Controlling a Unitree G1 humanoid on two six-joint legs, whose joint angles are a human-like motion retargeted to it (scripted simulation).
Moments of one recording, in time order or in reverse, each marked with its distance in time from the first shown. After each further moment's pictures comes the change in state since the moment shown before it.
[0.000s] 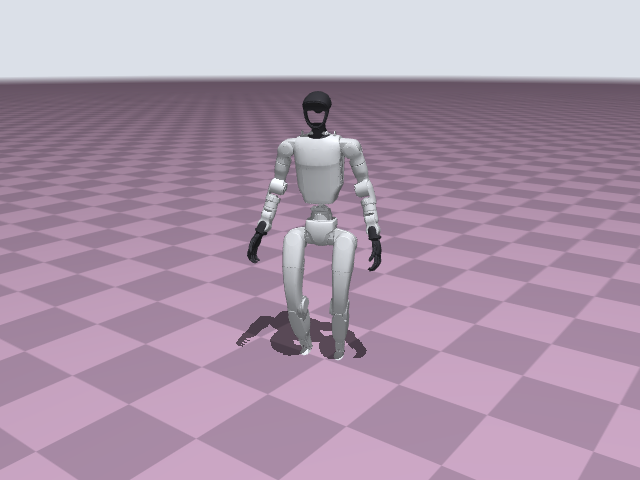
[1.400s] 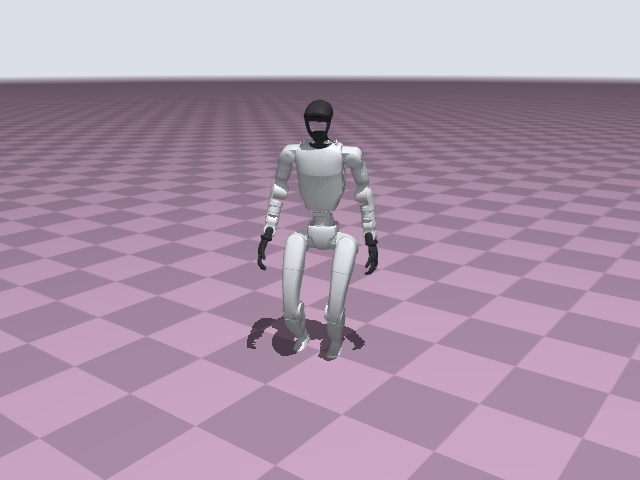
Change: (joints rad) left arm 0.057 -0.047 -0.113 0.017 -0.025 -0.044 0.081; right arm 0.002 -0.014 0.205 -0.213 -0.161 -0.048 0.004; waist -0.019 -0.019 0.066; left_leg -0.254 -0.058 -0.024 0.468 -0.253 0.088; right_leg -0.201 -0.040 0.058 0.425 -0.190 0.011
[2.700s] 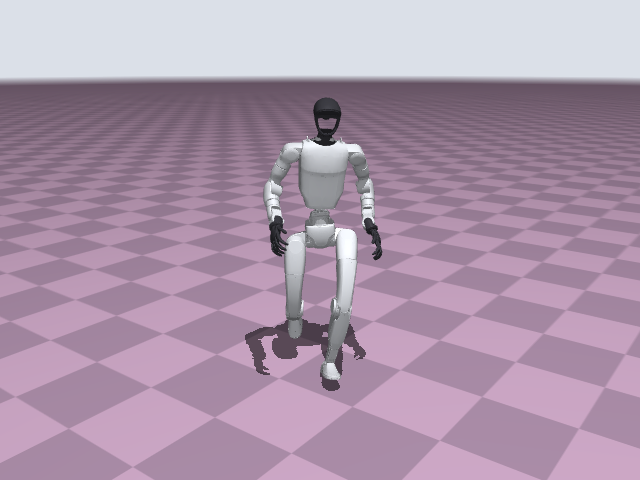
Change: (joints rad) left arm 0.195 0.186 -0.064 -0.773 0.079 -0.061 0.264; right arm 0.040 -0.083 0.028 -0.634 0.086 -0.090 -0.106; waist 0.077 -0.100 -0.082; left_leg -0.398 0.024 0.152 -0.127 0.362 -0.119; right_leg 0.211 -0.043 -0.020 0.201 0.461 0.051
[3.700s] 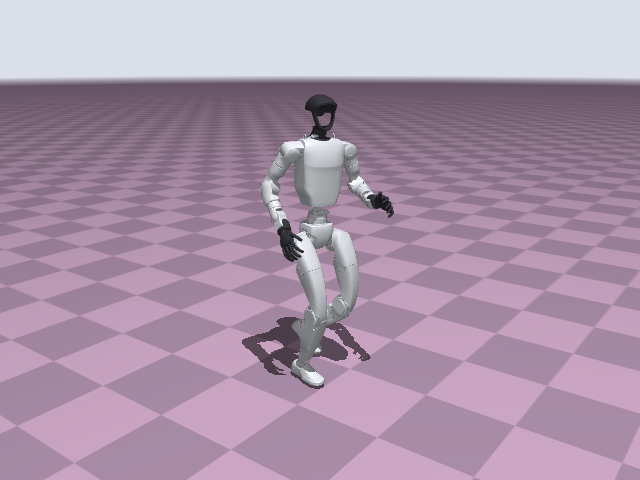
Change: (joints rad) left arm -0.244 0.025 -0.019 -0.381 0.115 -0.093 -0.066; right arm 0.348 0.037 0.006 0.047 -0.071 -0.019 -0.064; waist -0.198 0.120 -0.127; left_leg 0.456 0.202 -0.041 0.327 0.178 -0.015; right_leg -0.374 0.151 0.021 -0.378 -0.040 0.005
